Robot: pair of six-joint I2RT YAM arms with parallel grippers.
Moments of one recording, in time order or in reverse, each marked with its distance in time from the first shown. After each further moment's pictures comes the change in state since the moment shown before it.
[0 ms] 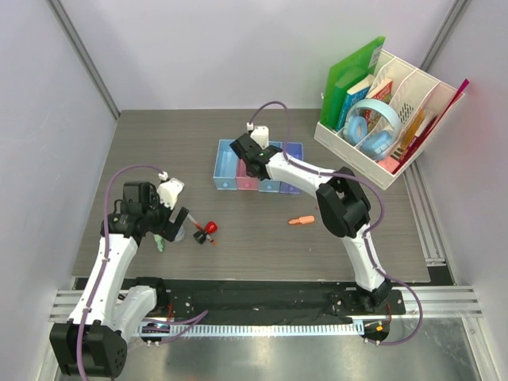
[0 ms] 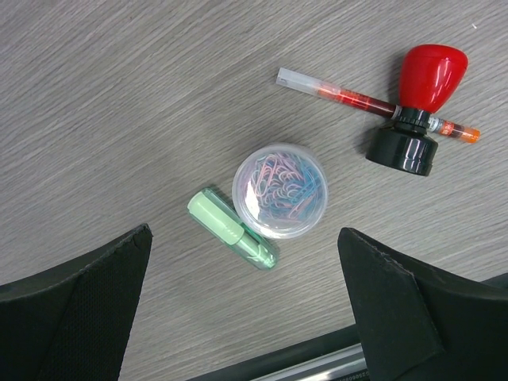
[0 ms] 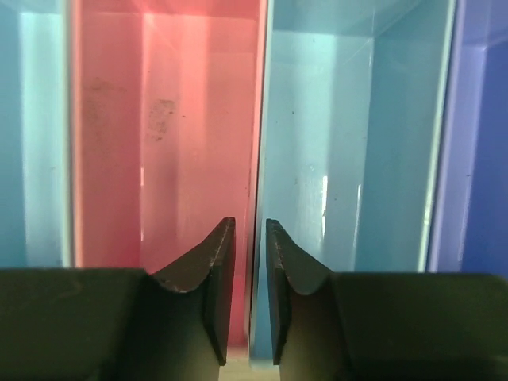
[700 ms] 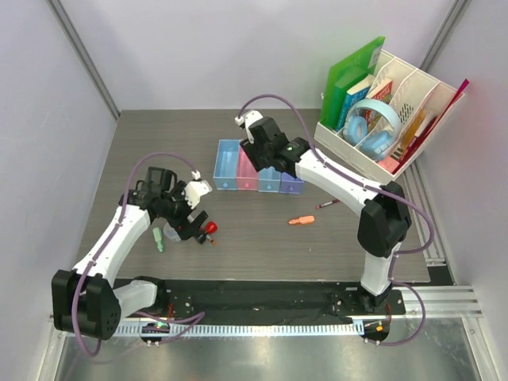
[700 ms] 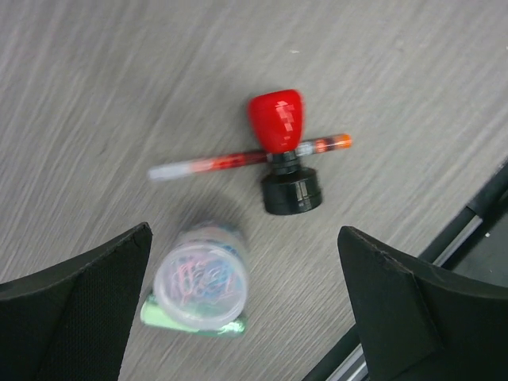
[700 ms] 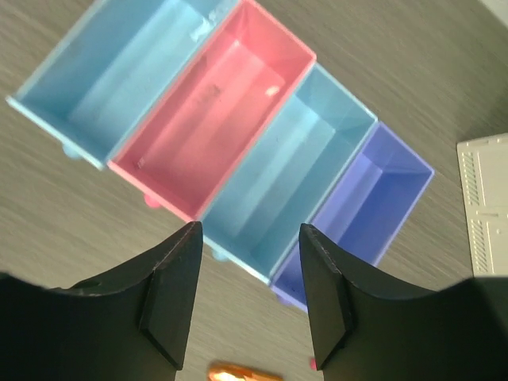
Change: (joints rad) left arm -0.134 0.270 0.114 -0.021 0.256 0.201; right arm -0.021 -0.343 -0.121 0.045 -0.242 -0.650
